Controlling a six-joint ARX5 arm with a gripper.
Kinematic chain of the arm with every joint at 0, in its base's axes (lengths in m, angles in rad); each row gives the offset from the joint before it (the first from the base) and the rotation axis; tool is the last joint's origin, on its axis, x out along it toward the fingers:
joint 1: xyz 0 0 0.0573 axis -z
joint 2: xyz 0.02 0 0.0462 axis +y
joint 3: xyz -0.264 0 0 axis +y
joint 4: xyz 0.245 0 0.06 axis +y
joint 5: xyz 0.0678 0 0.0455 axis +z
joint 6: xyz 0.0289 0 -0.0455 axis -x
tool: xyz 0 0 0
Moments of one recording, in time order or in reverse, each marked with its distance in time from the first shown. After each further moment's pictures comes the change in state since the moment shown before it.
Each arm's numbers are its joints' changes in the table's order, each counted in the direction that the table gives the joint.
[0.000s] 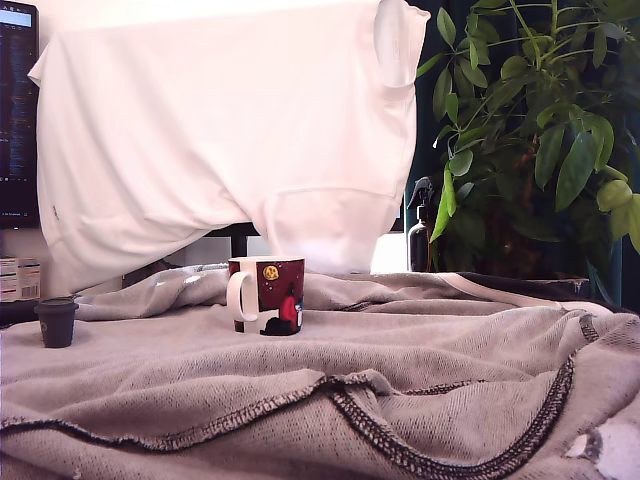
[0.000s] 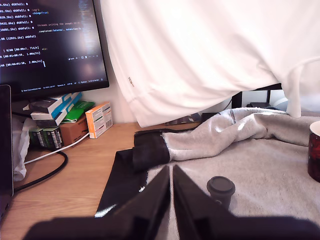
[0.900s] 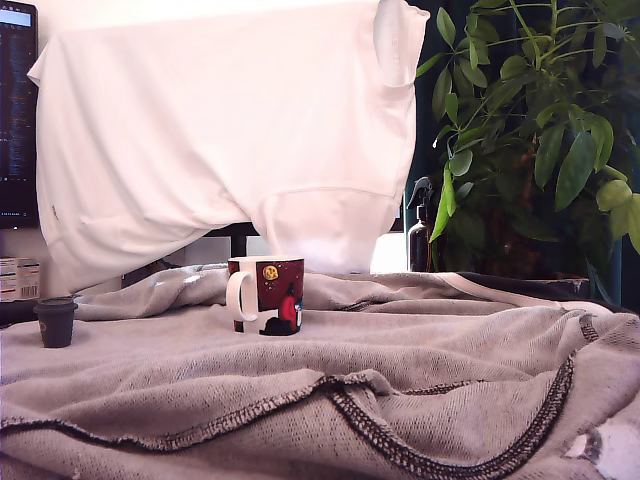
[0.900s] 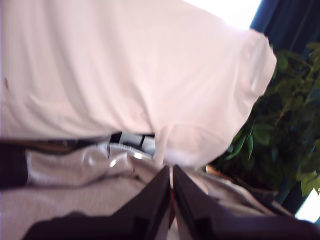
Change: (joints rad) arm -0.040 0.101 -0.008 -0.222 -0.426 0.505
